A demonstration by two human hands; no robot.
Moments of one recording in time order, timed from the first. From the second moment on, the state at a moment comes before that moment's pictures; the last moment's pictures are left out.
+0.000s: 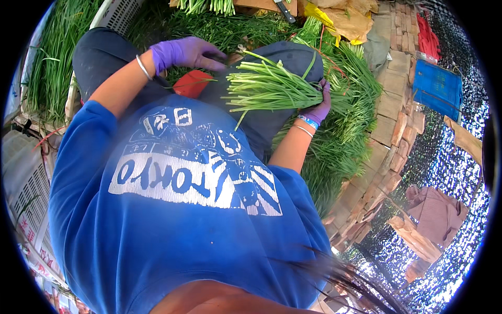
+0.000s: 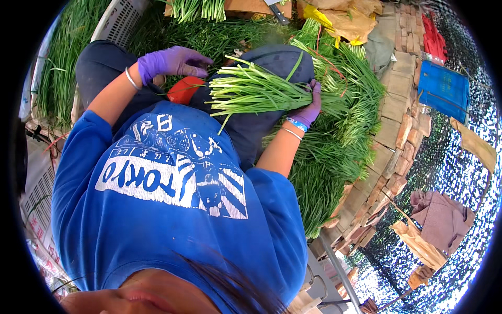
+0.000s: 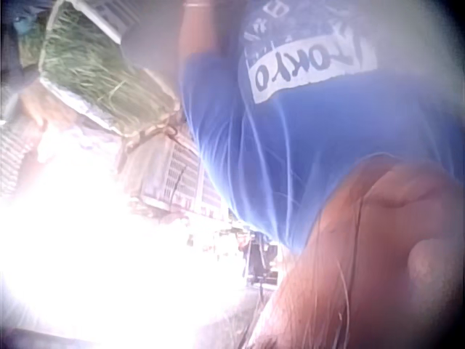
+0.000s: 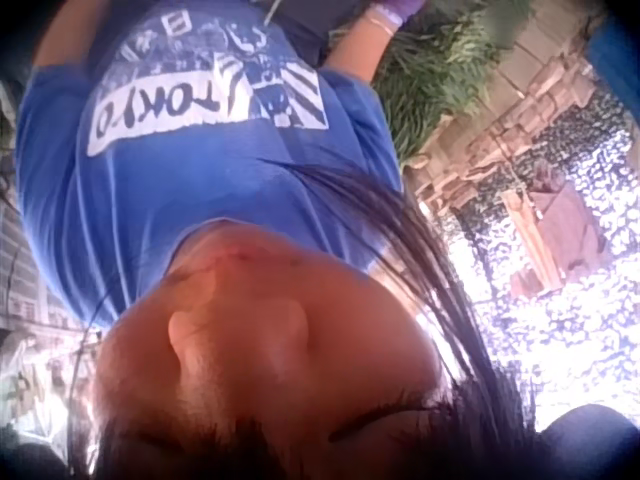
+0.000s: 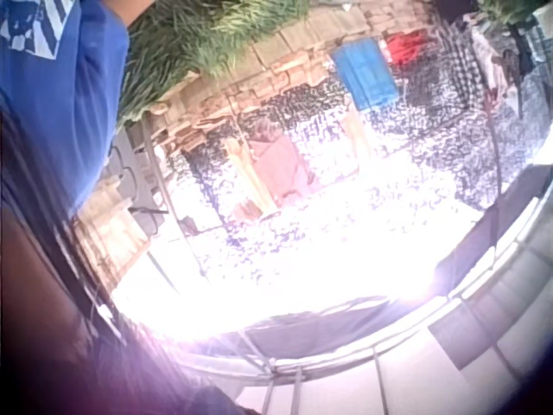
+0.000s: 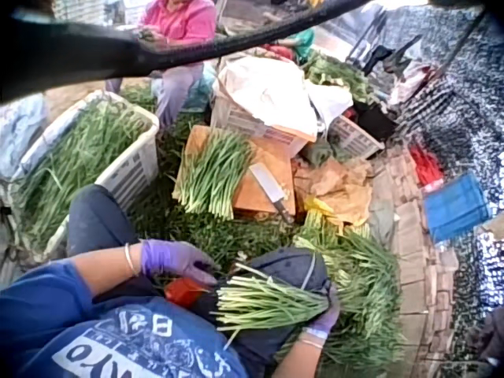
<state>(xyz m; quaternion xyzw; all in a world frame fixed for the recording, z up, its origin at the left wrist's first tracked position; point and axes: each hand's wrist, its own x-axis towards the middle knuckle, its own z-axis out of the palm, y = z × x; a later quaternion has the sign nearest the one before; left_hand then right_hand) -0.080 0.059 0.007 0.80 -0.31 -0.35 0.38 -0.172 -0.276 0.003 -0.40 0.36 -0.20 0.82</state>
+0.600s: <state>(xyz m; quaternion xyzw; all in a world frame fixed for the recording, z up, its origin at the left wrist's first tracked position) -0.107 -0.005 -0.014 0.64 0.09 -0.38 0.66 -0.161 -0.253 0.006 -0.42 0.27 -0.29 0.82</state>
